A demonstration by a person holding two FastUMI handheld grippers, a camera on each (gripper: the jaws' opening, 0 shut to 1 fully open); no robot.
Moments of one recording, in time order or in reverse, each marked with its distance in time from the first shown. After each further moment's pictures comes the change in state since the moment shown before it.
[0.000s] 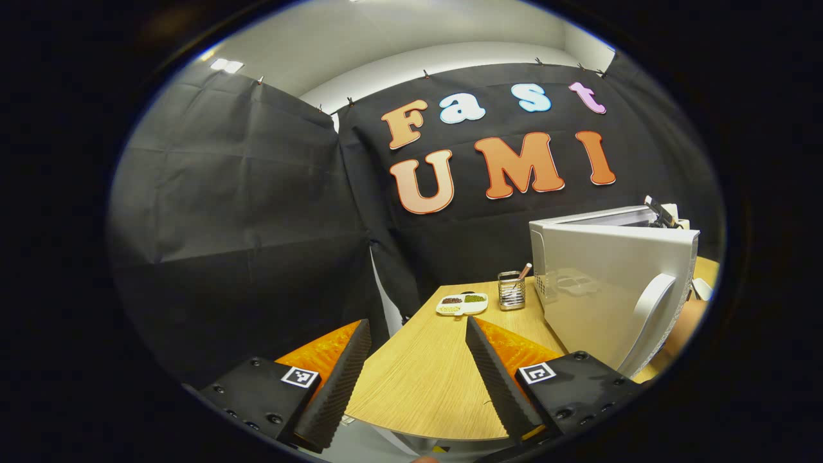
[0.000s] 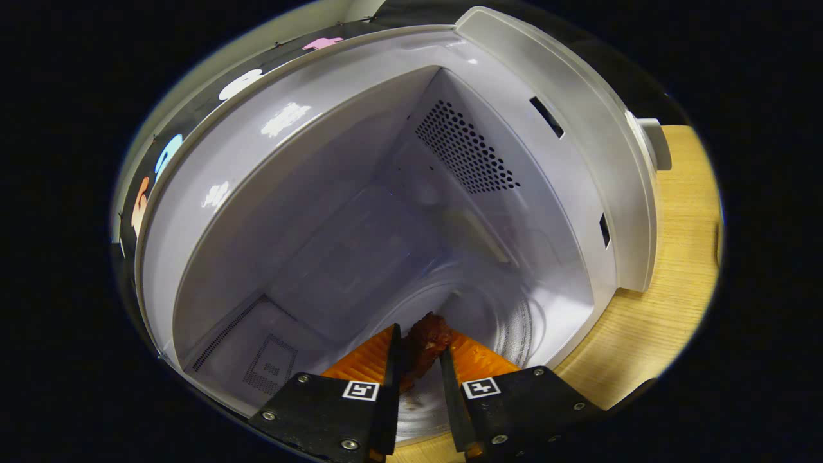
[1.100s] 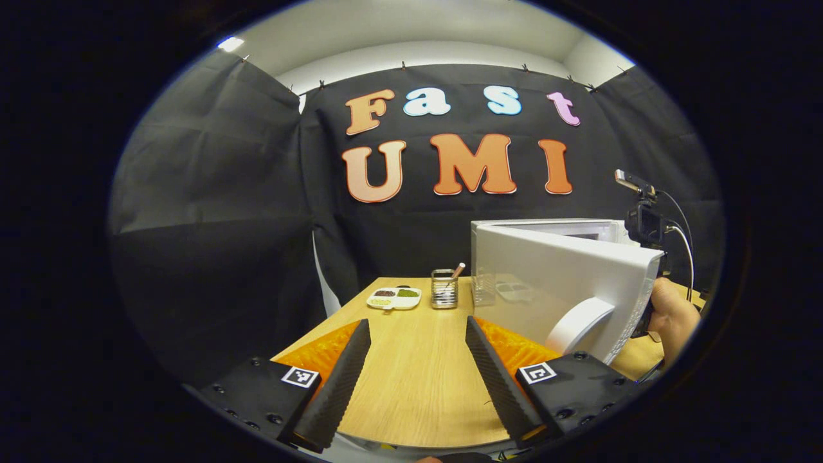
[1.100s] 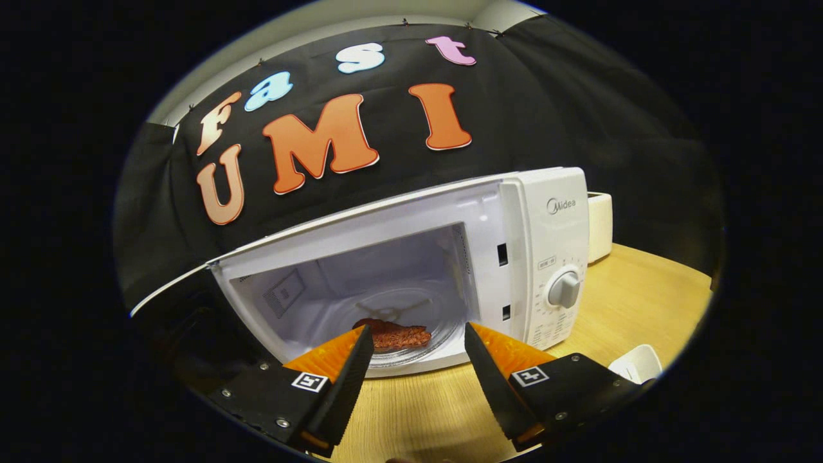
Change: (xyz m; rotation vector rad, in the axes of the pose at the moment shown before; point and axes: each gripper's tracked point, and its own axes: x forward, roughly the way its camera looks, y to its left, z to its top) left arm 0.002 -0.108 -0.005 -0.113 0.052 -0.256; right arm -0.147 -0.030 0.067 -0.486 -0.028 0.169
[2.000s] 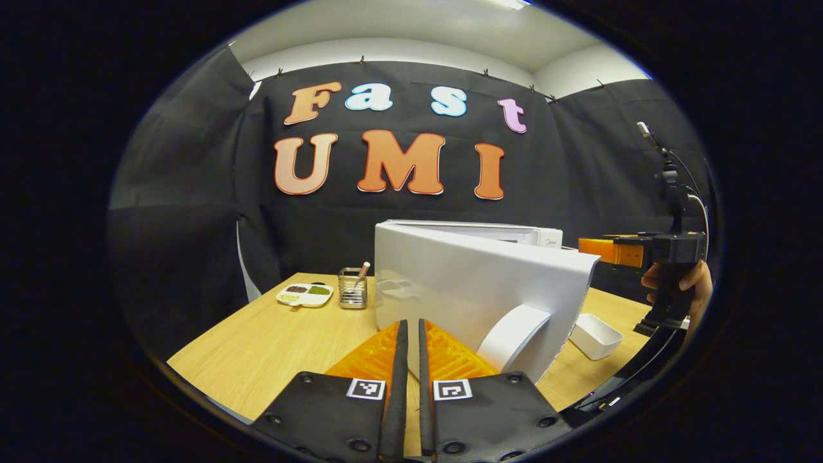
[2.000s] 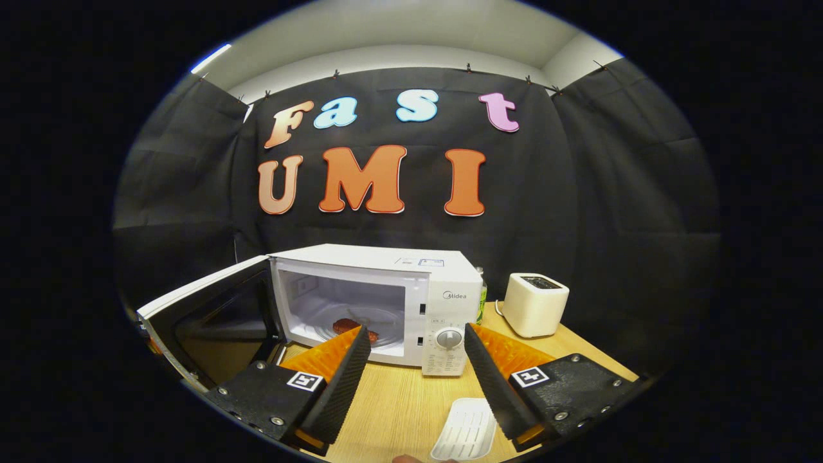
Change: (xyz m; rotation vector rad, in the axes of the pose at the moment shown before) left arm 0.008 -0.136 0.003 -0.074 0.005 -0.327; right arm -0.142 -0.087 0.085 -0.310 -0.169 0.127
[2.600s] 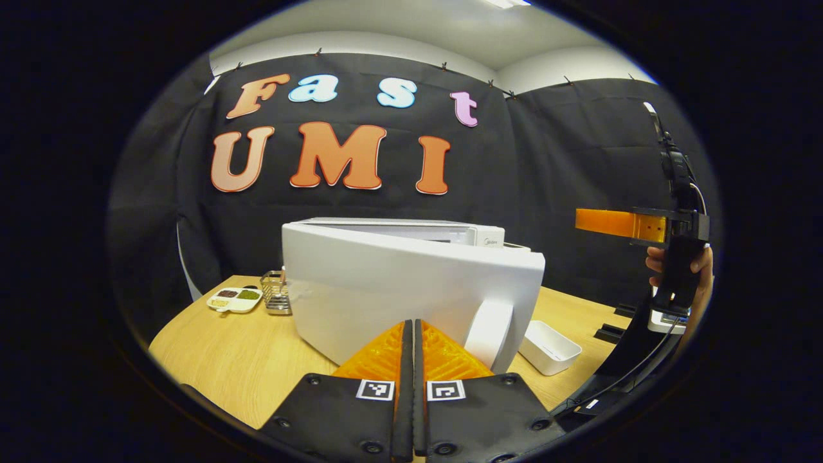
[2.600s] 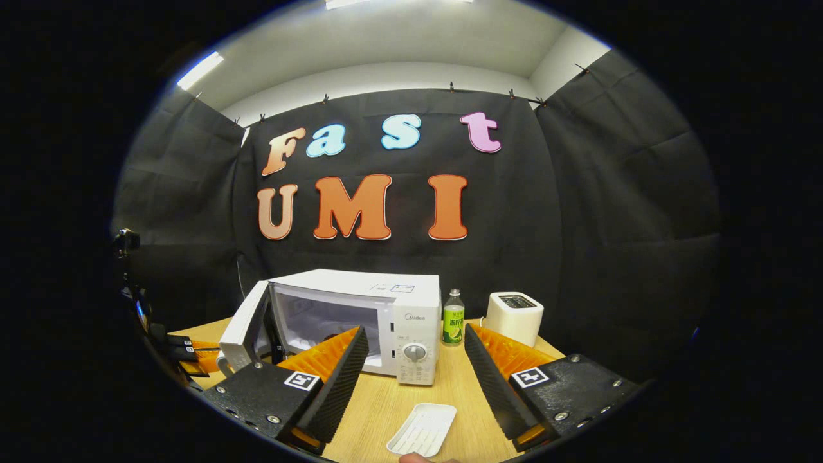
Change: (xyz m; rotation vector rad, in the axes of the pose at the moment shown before) left arm 0.059 -0.100 -0.002 0.016 0.020 -0.211; right arm -0.035 -0.070 0.028 0.048 -0.066 -0.023
